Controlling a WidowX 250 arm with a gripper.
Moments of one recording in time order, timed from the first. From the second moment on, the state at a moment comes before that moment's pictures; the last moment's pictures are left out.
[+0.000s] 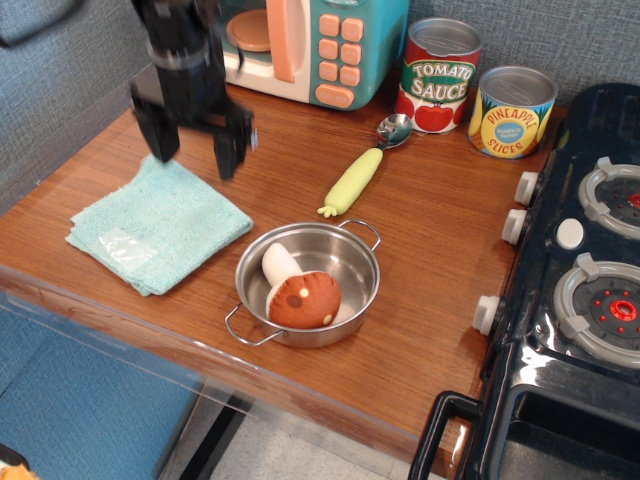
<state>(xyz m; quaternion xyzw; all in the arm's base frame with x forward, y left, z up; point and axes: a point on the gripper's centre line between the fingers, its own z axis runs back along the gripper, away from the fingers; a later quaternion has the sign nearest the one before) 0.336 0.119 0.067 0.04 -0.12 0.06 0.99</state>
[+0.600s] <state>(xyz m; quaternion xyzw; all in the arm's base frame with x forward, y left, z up) 0.298 0.136 0.032 0.07 -0.03 0.07 0.99</state>
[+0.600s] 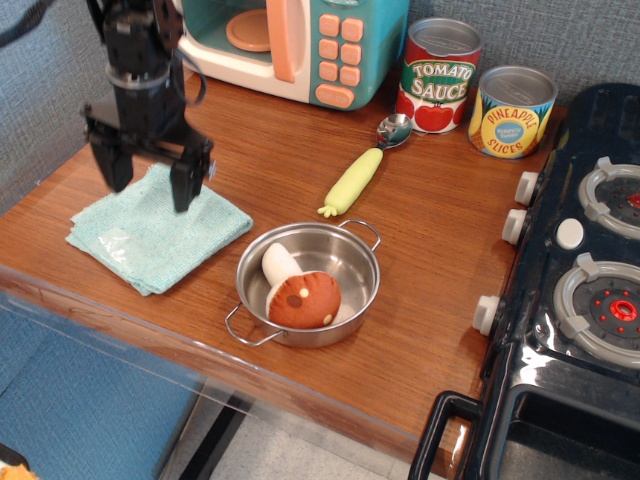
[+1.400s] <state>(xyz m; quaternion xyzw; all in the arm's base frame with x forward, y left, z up) 0.369 0.138 0.014 0.06 -0.06 0.08 0.99</state>
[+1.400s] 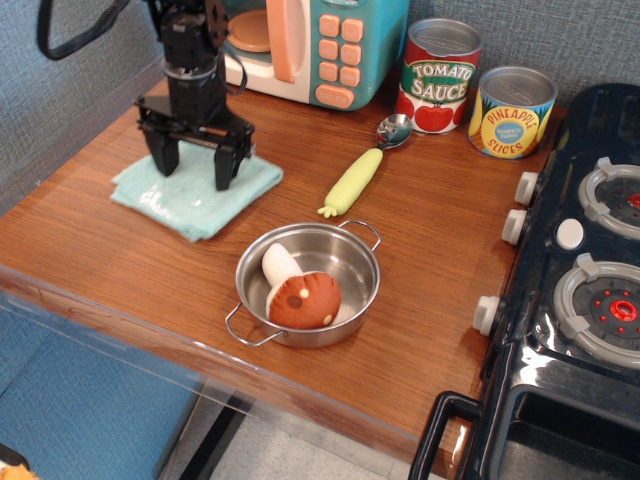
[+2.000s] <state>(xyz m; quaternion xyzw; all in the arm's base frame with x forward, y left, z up) 0.415 0.136 0.018 0.01 -0.10 0.11 0.99</state>
